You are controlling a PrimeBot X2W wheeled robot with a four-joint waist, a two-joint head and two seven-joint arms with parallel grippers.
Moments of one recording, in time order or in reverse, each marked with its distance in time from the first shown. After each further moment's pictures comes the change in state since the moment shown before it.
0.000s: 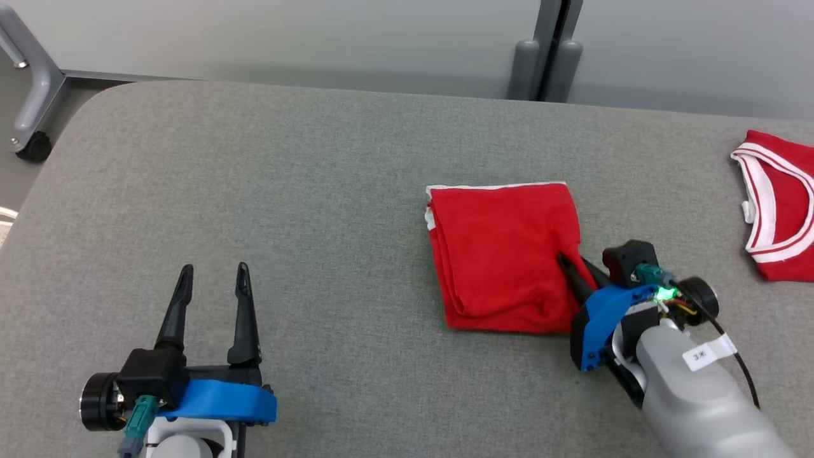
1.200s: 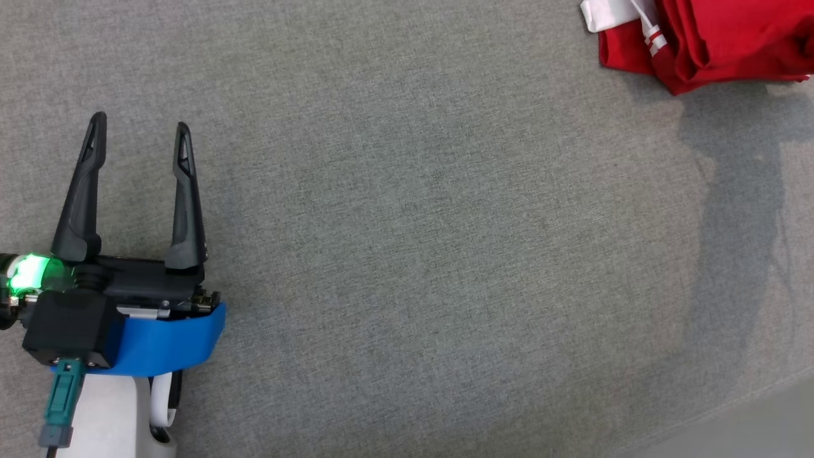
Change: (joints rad) left arm -0.165 0.123 -0.006 -0.328 0.137 -0.009 0.005; right arm -0.538 -0.463 0.213 -0.009 0.224 0.000 -0.017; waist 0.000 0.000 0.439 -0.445
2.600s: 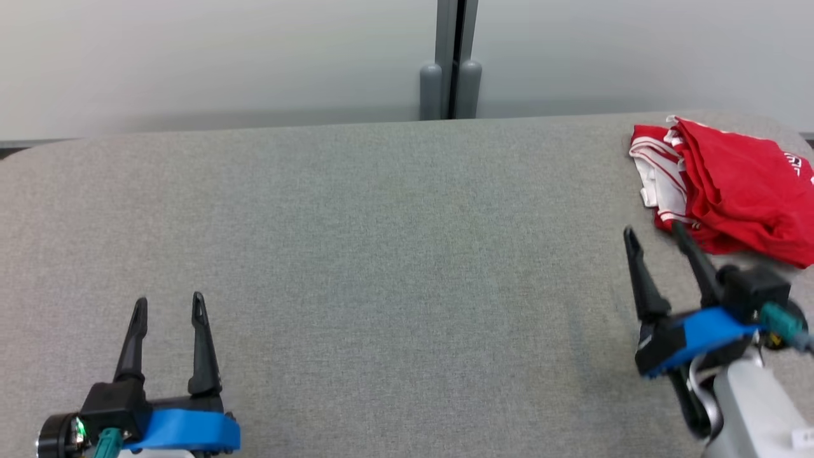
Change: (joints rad) left arm 0.246 -0.089 0.071 0.282 -0.129 0.034 -0.005; right arm 0.842 0.375 -0.490 -0.597 -0.209 0.000 -0.010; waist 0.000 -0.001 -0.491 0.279
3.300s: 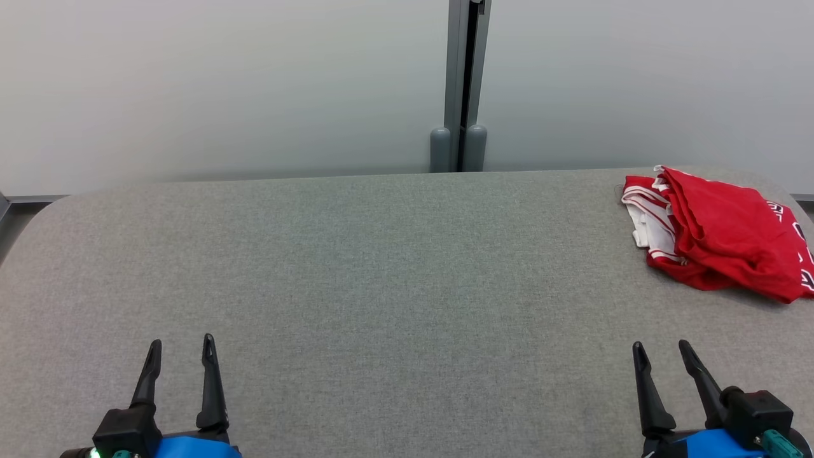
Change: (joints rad) left arm 0.050 -0.020 0.026 0.098 0.002 -0.035 0.000; right arm 0.369 0.141 -0.148 -0.180 -0.099 0.000 0.000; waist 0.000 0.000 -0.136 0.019
